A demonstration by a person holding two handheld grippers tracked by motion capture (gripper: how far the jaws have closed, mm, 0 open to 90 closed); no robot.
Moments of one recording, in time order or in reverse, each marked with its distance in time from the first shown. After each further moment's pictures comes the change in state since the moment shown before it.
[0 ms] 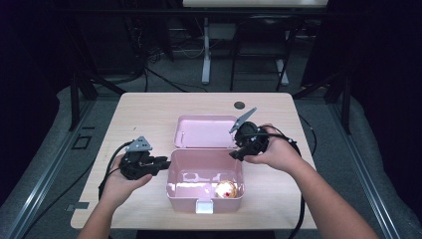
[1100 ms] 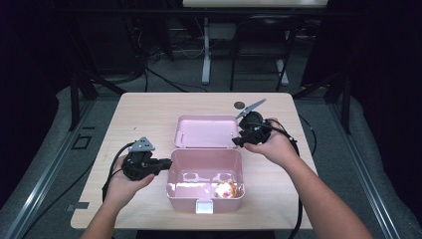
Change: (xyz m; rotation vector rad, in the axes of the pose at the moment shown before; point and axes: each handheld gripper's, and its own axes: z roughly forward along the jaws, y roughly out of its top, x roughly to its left) left arm -0.006 0.002 0.003 0.014 -0.003 -0.025; right arm -0.029 0.000 0.008 -0.082 -0.091 0.187
